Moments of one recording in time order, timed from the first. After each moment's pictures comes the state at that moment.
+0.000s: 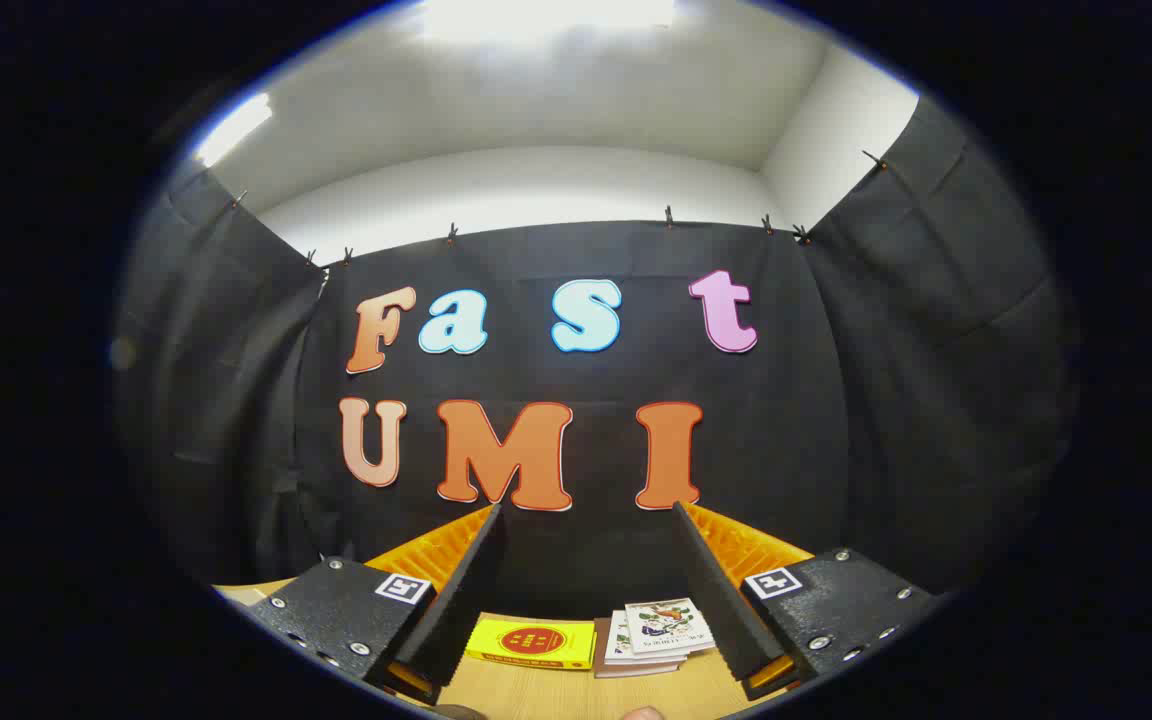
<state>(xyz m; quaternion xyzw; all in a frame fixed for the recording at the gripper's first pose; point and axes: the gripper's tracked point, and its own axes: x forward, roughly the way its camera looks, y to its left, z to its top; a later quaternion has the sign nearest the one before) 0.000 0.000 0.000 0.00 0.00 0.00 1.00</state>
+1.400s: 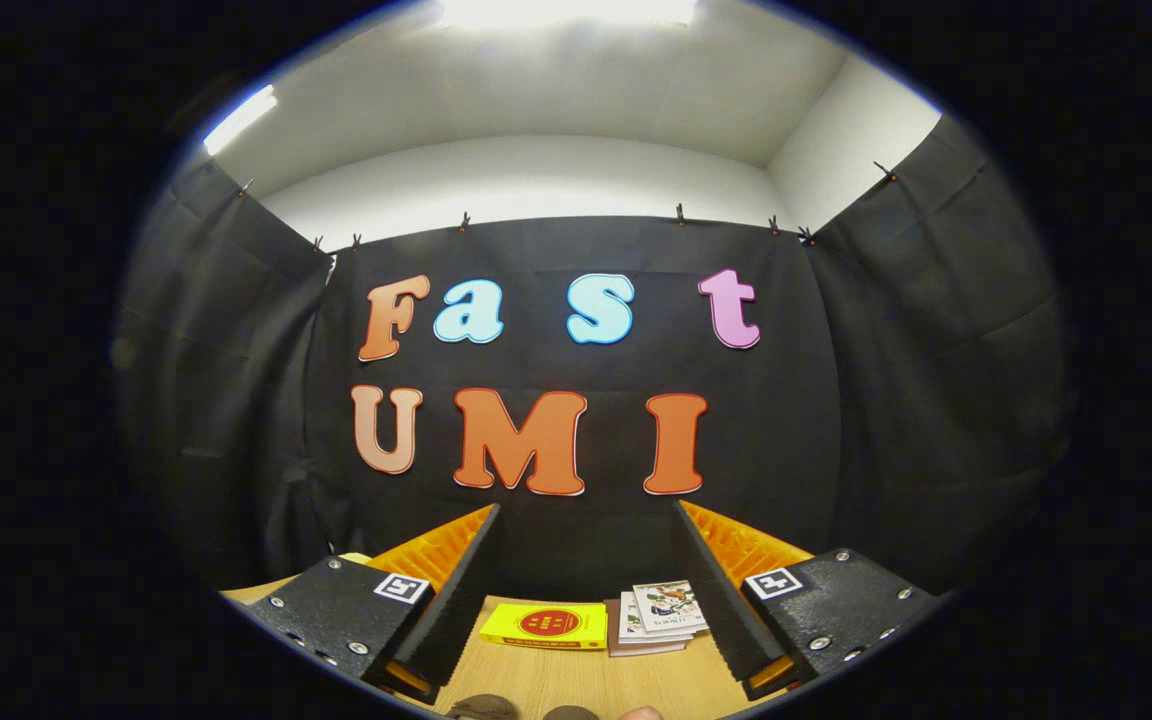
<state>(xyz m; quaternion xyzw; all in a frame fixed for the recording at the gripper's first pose) -0.045 0.037 0.011 0.00 0.04 -0.02 1.00</state>
